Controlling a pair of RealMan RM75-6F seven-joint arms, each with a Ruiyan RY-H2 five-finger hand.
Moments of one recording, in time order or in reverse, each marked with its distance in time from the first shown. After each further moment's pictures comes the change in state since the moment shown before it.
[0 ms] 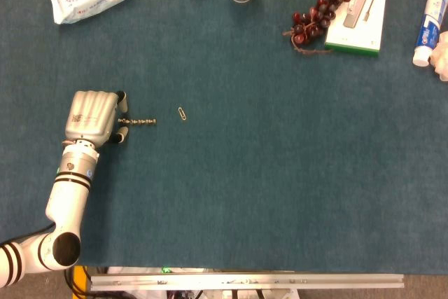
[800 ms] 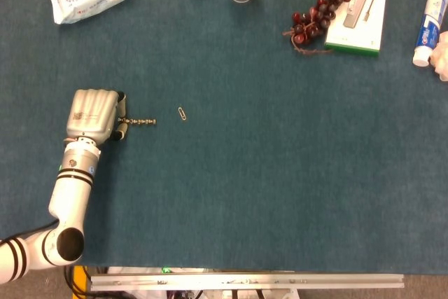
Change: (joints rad) left arm -0.032 -0.015 0.011 0.021 -0.055 0.003 0.014; right arm -0.014 0.003 0.000 0.001 0.001 0.011 0.007
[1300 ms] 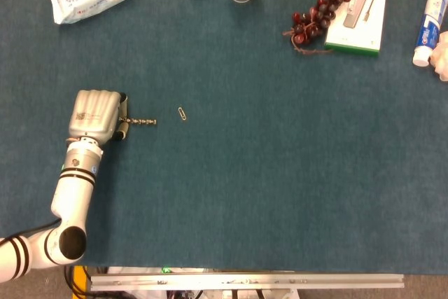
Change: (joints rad) left arm -0.018 -0.006 0.010 0.003 -0.031 -0.004 0.022; right arm -0.007 0.001 0.001 0.002 0.001 0.006 0.005
